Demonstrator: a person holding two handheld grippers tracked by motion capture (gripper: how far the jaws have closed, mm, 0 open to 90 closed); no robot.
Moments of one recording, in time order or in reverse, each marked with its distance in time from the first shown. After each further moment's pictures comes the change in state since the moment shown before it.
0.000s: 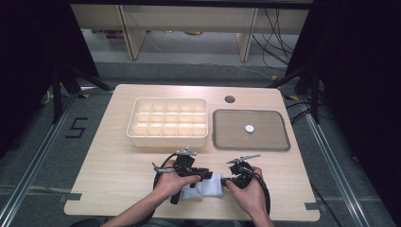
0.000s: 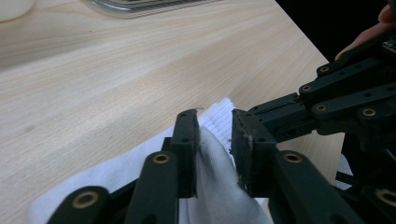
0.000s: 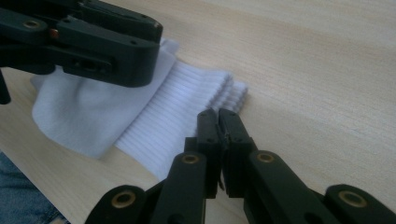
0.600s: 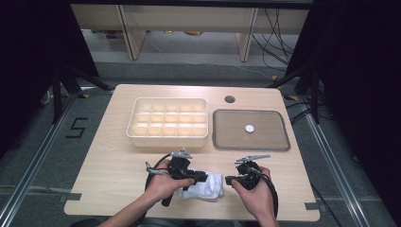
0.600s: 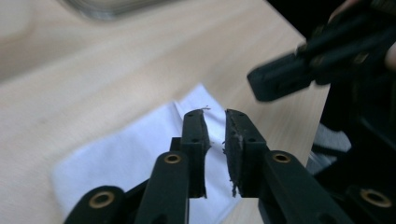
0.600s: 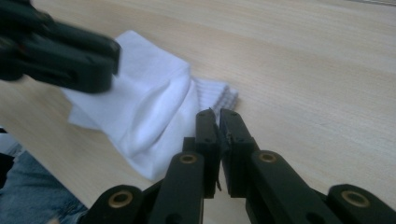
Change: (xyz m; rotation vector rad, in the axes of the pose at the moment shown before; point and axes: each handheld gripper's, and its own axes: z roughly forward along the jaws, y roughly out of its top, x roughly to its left) left arm -0.013 -0.005 -0.024 0.073 -0.033 0.094; right arm 0.002 -0.003 -0.029 -0.044 0.006 0.009
